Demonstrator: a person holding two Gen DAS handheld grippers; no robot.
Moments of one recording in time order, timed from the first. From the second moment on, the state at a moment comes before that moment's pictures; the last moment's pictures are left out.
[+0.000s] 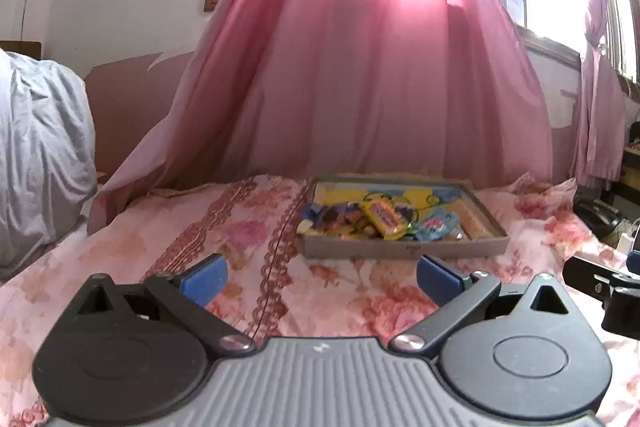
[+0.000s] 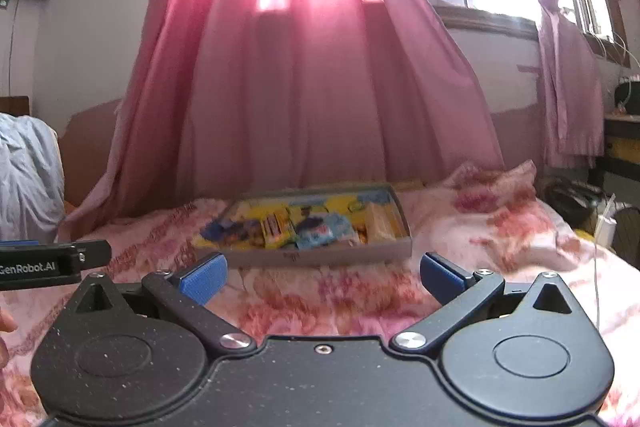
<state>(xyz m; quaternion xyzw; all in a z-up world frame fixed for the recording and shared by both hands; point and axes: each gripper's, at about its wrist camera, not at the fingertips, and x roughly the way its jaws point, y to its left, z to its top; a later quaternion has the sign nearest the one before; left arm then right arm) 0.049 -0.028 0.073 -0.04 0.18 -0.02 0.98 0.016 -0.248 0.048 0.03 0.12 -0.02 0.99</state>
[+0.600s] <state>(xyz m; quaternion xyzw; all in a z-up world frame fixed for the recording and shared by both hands) 0.063 -0.016 0.026 -0.04 0.24 0.04 0.97 0.027 -0.244 -0.002 0.04 0.16 -0.02 0.99</state>
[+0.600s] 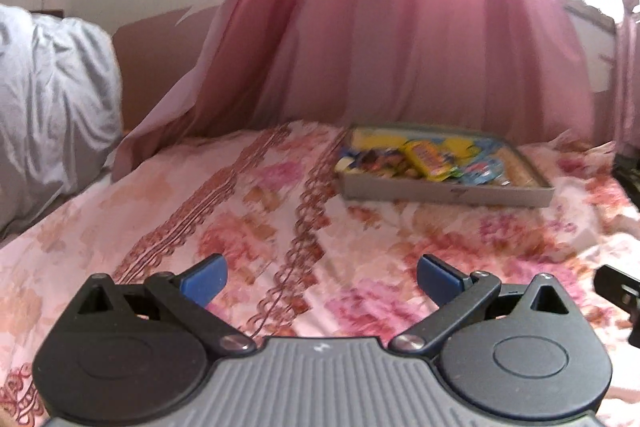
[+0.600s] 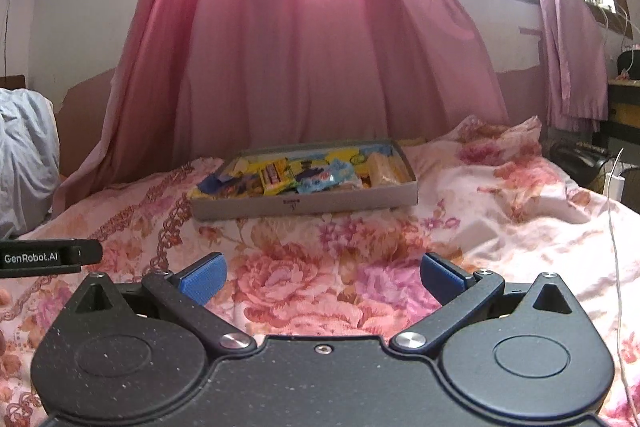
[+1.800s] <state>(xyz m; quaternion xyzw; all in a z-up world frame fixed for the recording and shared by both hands) 0.055 -0.021 0.015 -0.01 0.24 0.01 0.97 0.040 -0.248 -0.015 0.04 0.18 -0.02 0.98</state>
